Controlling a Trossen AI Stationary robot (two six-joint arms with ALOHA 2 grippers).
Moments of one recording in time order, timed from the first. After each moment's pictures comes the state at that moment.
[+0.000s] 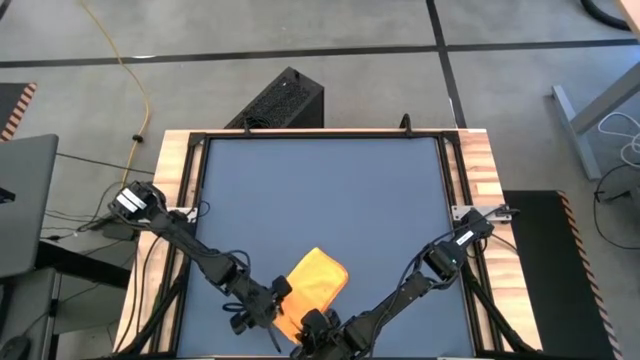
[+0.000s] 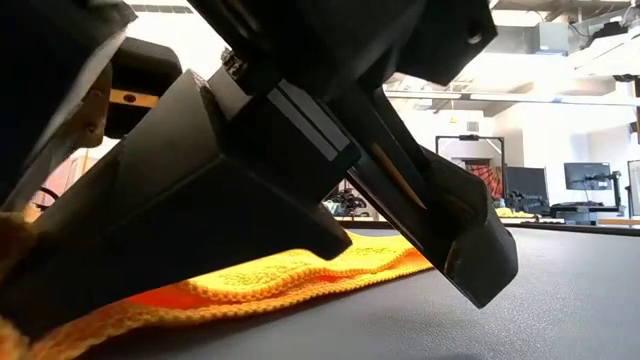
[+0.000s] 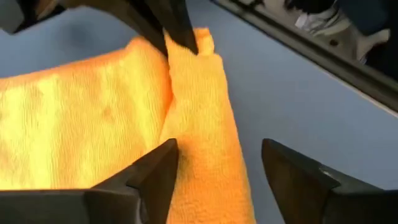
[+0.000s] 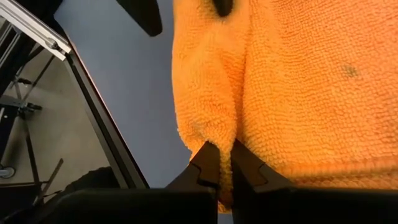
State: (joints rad) left arm -0.63 1.69 0.83 0.05 0.09 0.22; right arm 0.67 2.52 2.03 -0.44 0.52 1.41
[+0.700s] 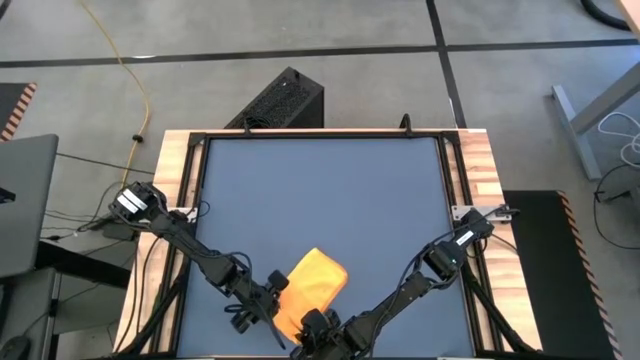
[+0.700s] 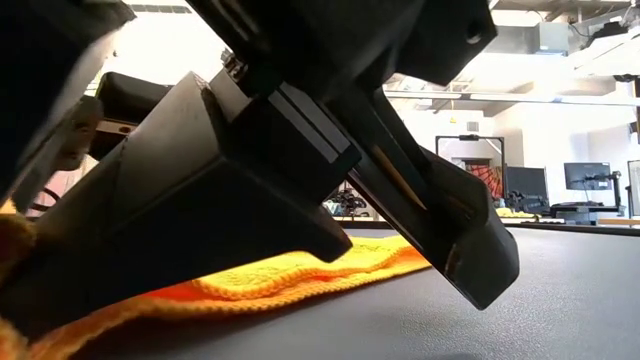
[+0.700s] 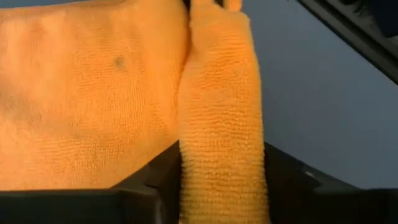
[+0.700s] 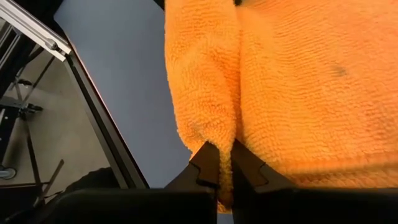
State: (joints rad) left arm -0.63 1.70 0.83 -0.02 0.03 0.08; right arm 0.67 2.52 2.03 -0.43 0.52 1.41
